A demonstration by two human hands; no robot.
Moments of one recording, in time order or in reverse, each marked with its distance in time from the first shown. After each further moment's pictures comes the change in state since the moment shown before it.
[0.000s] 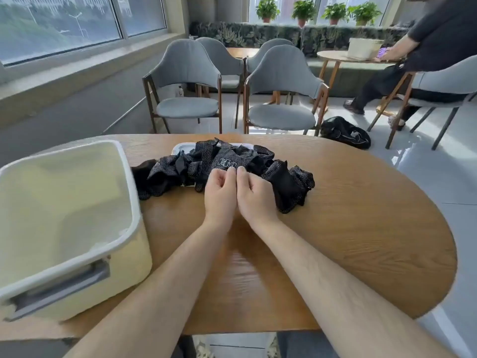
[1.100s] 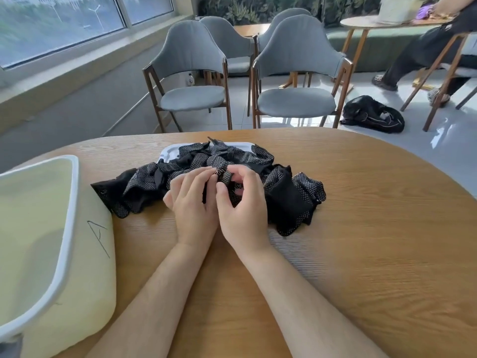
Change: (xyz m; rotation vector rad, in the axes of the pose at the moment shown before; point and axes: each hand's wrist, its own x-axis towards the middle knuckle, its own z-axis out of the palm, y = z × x) left_hand 0.042 -0.034 0.001 0.808 0.290 0.673; right_hand 0.029 0.035 0.016 0.129 0.184 -0.220
